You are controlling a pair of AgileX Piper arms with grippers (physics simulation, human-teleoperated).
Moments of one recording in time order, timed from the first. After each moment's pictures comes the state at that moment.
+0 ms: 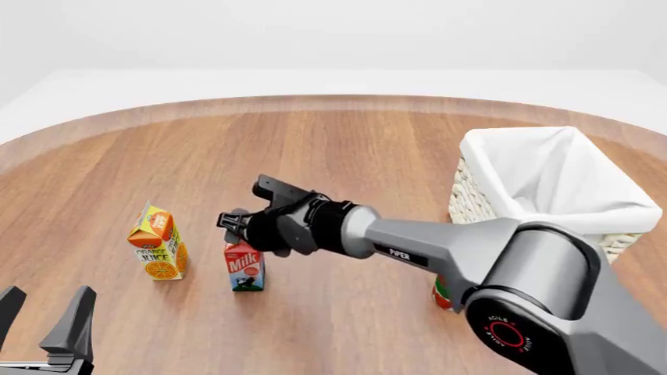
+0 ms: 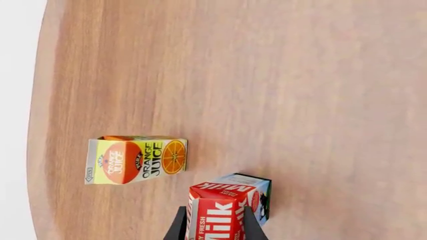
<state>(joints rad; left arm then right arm) 0.00 0.00 0.00 0.00 0.00 0.86 2.21 -1.66 0.30 0.88</state>
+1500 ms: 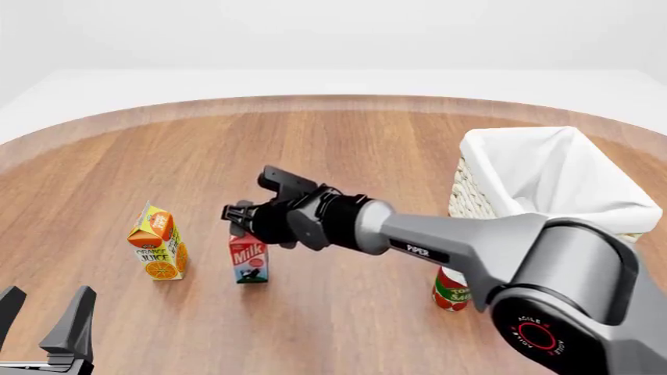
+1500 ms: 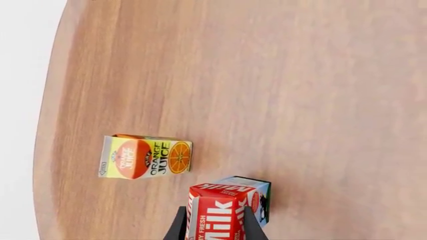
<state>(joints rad) 0.00 0.00 0.00 0.00 0.00 0.85 2.14 -1.60 0.26 0.86</state>
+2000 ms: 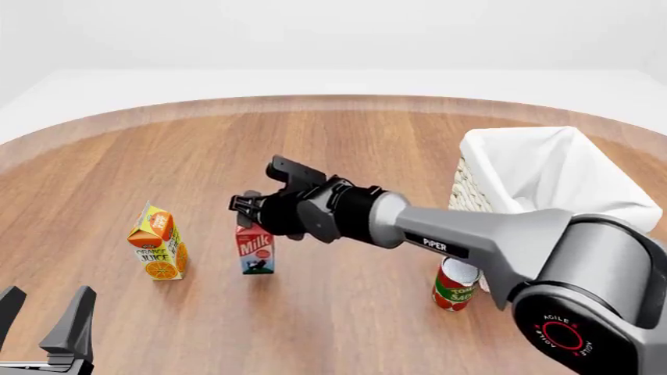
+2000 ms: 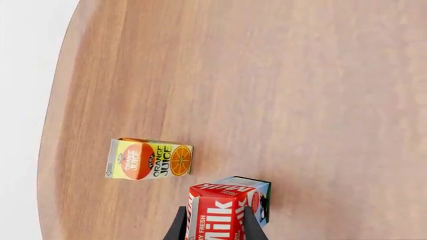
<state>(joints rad) 0.00 0.00 0.00 0.00 0.00 0.83 2.09 -1.57 0.26 0.84</state>
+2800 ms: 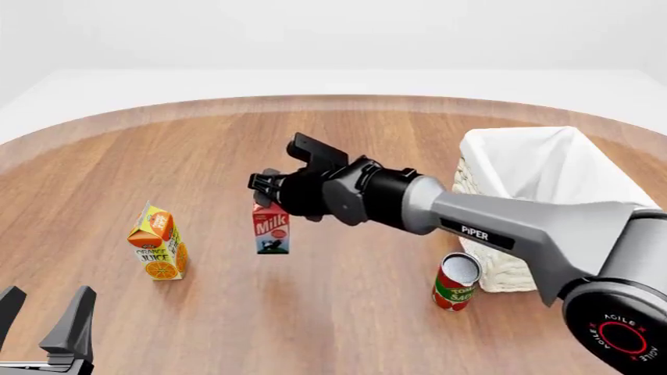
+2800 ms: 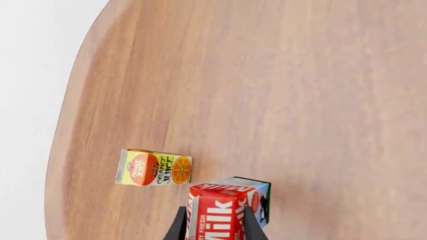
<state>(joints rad) 0.00 0.00 0.00 0.00 0.00 0.78 1.98 -1.51 0.26 0.80</state>
